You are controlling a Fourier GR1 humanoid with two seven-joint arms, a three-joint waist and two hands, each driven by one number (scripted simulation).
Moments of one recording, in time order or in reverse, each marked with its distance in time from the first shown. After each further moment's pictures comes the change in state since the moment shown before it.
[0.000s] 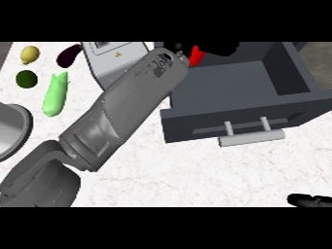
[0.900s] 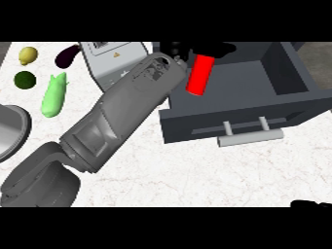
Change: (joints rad) left arm 0.026 0.000 -0.033 0.002 0.106 0.117 -0.047; right arm 0.003 -0.044 0.017 -0.086 0.087 0.008 -0.015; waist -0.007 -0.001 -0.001
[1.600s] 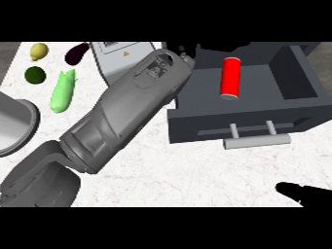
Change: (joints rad) left arm -0.016 0.000 0.015 -0.059 0.107 0.040 -0.045; right arm -0.081 -0.105 0.113 0.002 0.366 -0.018 -0.097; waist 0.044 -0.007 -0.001
